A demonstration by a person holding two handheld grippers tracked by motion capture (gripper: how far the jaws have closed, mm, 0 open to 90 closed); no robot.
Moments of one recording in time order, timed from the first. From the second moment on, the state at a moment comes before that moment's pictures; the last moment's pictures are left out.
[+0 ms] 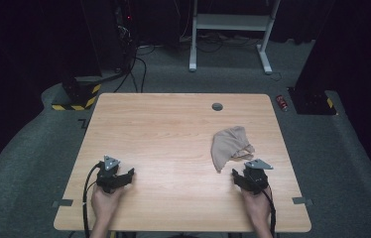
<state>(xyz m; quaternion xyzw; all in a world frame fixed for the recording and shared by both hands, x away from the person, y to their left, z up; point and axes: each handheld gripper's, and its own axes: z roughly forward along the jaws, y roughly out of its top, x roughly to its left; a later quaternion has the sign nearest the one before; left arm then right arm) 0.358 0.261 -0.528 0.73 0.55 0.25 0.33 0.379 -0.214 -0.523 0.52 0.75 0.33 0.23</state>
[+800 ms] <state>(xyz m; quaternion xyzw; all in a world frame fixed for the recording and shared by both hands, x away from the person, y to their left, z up) 0.358 0.261 -0.528 0.73 0.55 0.25 0.33 0.380 -0.219 -0.518 0.51 0.77 0.33 0.20</state>
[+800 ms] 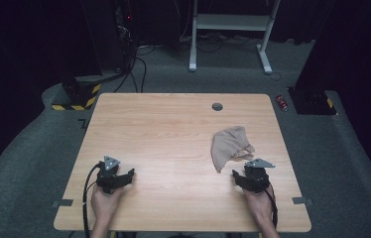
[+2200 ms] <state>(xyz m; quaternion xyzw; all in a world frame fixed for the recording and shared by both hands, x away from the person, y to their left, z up) 0.358 0.261 -0.528 0.73 0.55 0.25 0.33 0.457 -0.204 -0.490 0.49 0.77 0.34 0.21</state>
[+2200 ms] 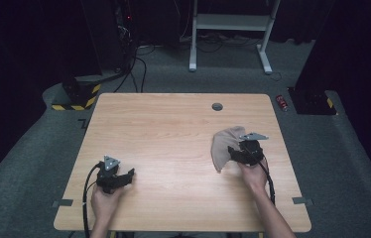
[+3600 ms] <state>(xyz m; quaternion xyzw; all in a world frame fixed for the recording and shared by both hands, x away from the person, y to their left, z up) 0.358 0.261 -0.528 0.73 0.55 0.25 0.33 0.441 -0.198 -0.474 0.43 0.79 0.41 0.16</state>
